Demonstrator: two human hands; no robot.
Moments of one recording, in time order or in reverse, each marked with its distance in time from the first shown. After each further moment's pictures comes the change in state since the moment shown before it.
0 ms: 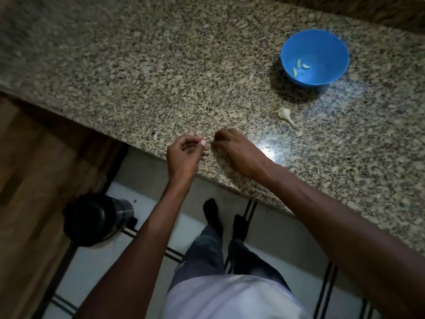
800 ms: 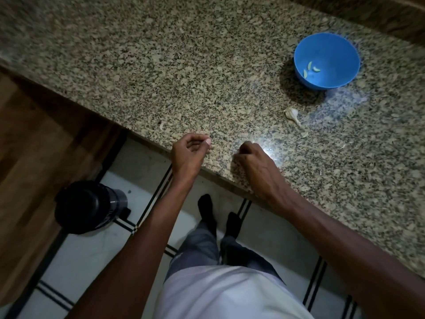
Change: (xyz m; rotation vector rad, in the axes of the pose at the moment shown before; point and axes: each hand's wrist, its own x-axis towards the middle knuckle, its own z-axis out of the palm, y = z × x) left_hand -0.012 -0.009 -0.010 -0.050 -0.029 -0.024; right_hand -0.053 -0.027 0.002 0.034 0.038 0.236
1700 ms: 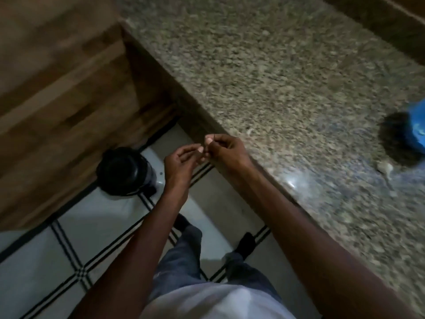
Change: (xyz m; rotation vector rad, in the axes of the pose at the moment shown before) left_hand -0.016 -0.031 -0.206 -0.405 0.386 -0.193; right_hand 0.132 -0.231 0.097 1.189 -0.295 0.345
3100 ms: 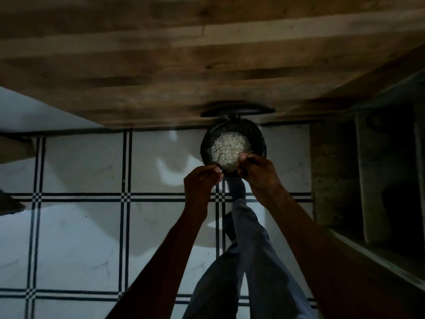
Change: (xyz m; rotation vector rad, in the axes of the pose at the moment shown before) left_hand 0.196 -0.135 -0.435 -0.422 0.640 -0.220; right_hand 0.226 0.255 0.421 -0.298 -0.276 0.418
